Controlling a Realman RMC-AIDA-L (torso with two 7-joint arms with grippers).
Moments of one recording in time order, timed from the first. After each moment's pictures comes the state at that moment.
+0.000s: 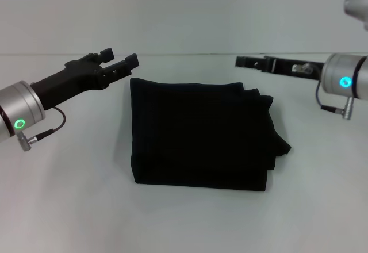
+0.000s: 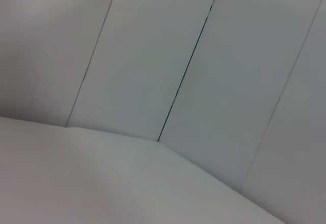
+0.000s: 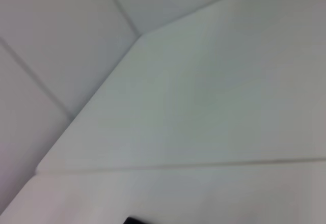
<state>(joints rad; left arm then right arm) -0.63 -2.08 0.42 0.46 1.81 1.30 -1.38 0.82 2.06 -0.78 -0.47 -1.95 -0.90 2.02</state>
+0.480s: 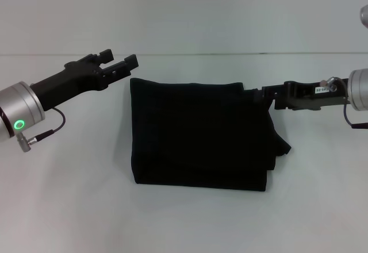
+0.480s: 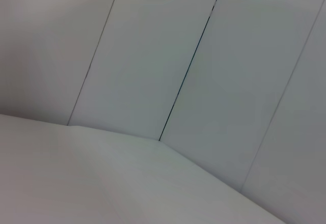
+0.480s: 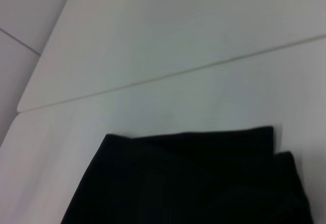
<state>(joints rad) -0.62 -2.08 0.42 0.46 1.81 1.29 -1.38 0.83 1.96 -0.81 -0.46 -2.19 -1.10 2.41</state>
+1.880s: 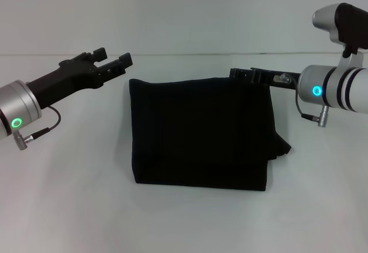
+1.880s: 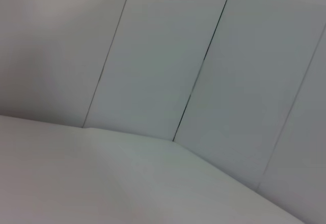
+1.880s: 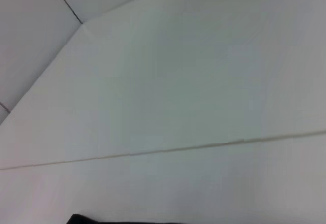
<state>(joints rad) -0.62 -2.08 0.42 0.46 1.80 1.26 -1.36 0.89 2.09 -0.89 -0.34 -1.90 -0.62 2.04</state>
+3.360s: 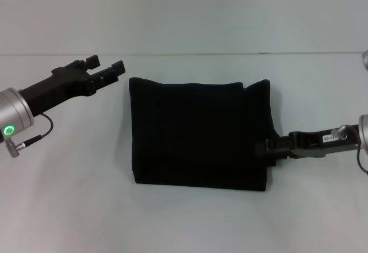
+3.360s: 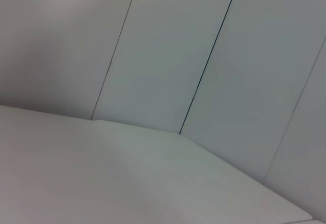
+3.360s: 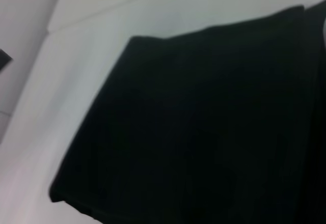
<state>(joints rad) -0.60 -2.07 0.42 0.46 1.81 1.26 -1.36 0.74 1.95 -0.89 -0.44 -2.15 -1.29 2.33</state>
